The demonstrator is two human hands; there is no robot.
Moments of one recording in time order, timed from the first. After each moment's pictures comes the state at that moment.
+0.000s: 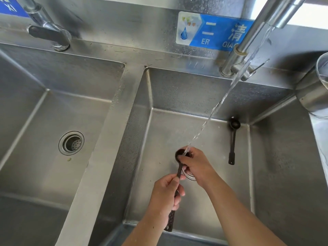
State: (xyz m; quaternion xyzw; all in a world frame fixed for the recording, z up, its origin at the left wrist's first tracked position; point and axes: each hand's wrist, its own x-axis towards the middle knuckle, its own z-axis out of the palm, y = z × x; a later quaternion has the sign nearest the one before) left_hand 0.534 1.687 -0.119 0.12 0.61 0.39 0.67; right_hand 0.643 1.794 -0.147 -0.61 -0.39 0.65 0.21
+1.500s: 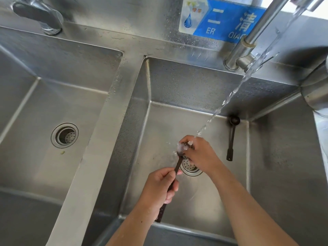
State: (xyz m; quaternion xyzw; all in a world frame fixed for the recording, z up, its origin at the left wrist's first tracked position) left_hand 0.514 1.692 -0.123 0.16 0.55 0.40 0.71; right_hand 0.652 1.815 -0.120 -0.58 -0.62 0.50 0.13
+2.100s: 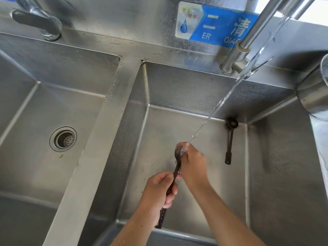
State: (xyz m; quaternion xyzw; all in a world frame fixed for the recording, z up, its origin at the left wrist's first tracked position) left_hand 0.522 1.692 -0.125 0.14 0.57 0.39 0.71; right_hand 0.633 1.778 -0.131 -0.67 -0.59 0.40 0.20
